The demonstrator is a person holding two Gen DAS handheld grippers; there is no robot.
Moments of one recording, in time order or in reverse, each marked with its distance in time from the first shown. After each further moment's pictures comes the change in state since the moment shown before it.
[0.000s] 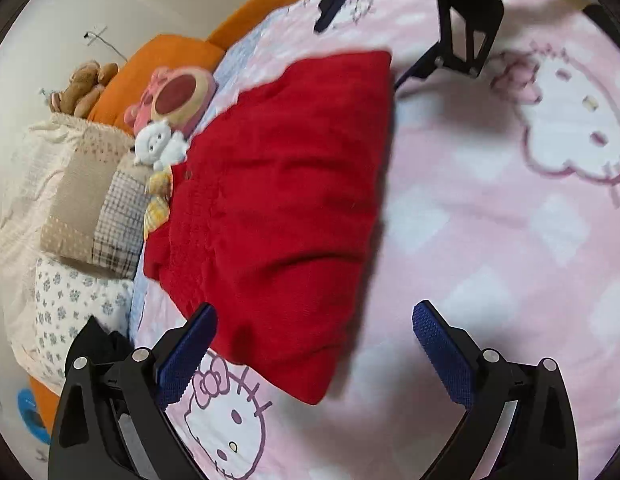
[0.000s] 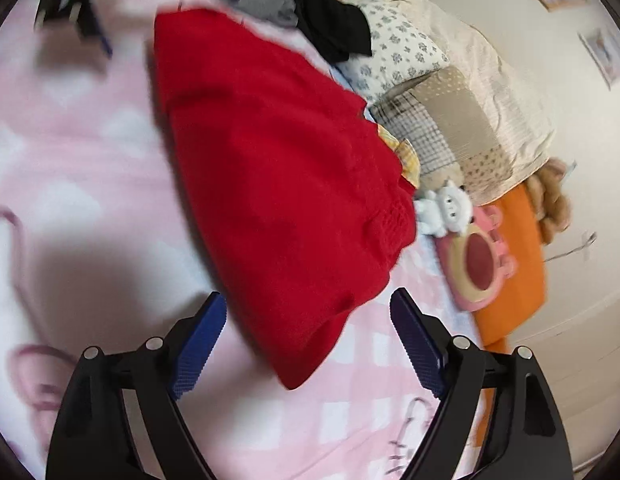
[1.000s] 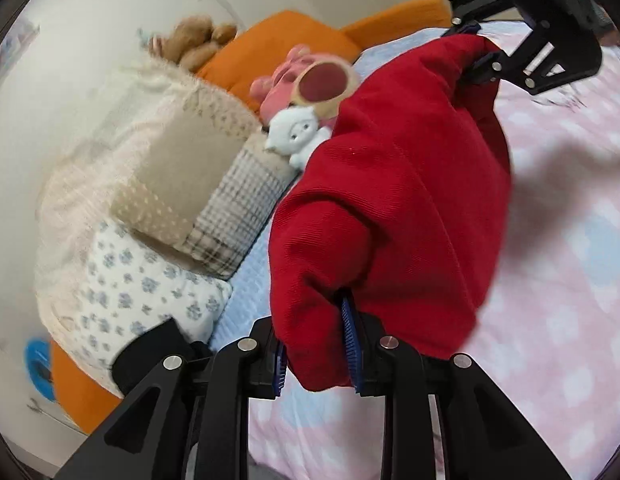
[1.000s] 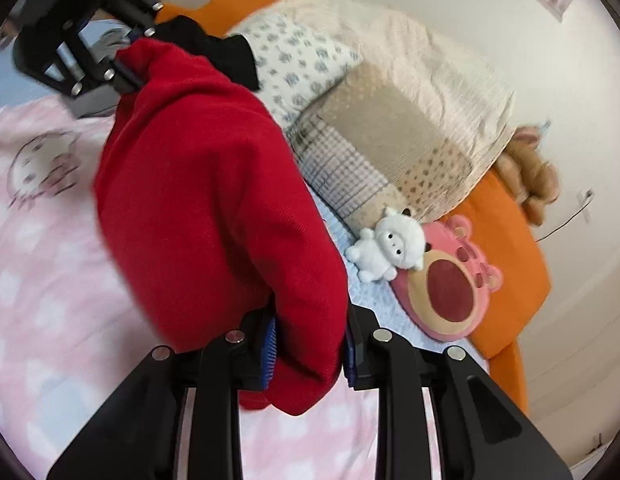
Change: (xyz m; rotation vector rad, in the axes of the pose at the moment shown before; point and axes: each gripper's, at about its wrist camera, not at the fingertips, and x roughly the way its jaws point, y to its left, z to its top) left arm 0.040 0.262 0.050 -0.285 -0.024 0.169; right arm 0.082 -0.226 0.082 0.316 -0.084 0.051
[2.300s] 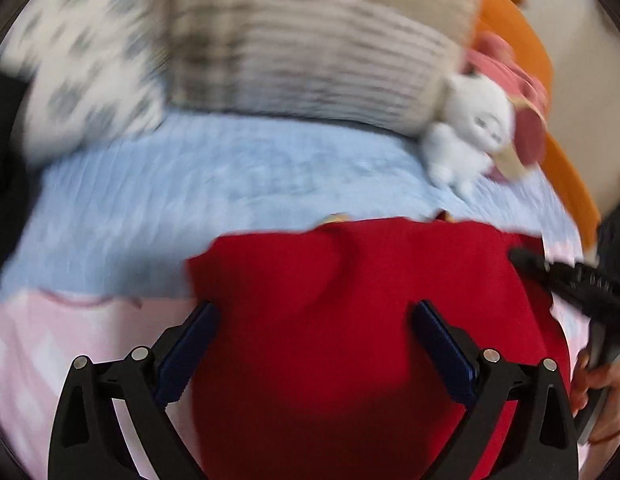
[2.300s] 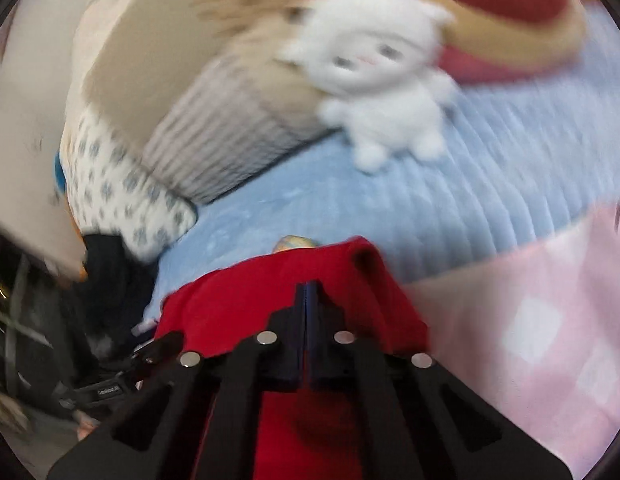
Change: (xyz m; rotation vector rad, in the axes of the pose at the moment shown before) left arm 0.277 0.087 -0.026 -1.122 0.232 -0.369; right arm 0.290 -0.132 -0.067 1.343 0.213 0.542
